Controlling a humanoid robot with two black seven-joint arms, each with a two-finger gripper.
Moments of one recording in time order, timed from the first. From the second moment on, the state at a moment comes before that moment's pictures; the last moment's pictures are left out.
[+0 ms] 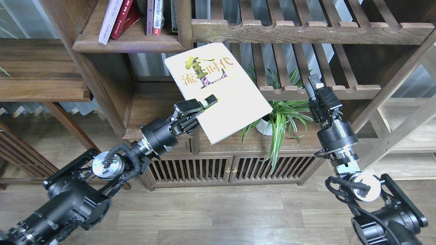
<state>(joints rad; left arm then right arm) -0.50 0.12 -0.83 -1.11 -0.50 -0.49 0.45 0.10 -0.22 1.32 1.24 0.17 0.58 0.02</state>
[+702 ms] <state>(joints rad) -0.24 0.38 -1.05 -1.51 -0.05 -0.49 0.44 0.24 -0.24 1.37 1.01 0.17 0.58 0.02</state>
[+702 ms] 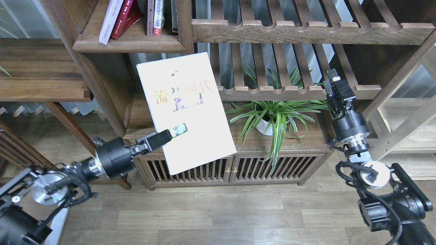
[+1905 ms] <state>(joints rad) -0.17 0.47 -1.74 -1.70 0.17 -0.49 0.46 0.38 -0.24 1.35 0.88 0.17 0.58 0.02</state>
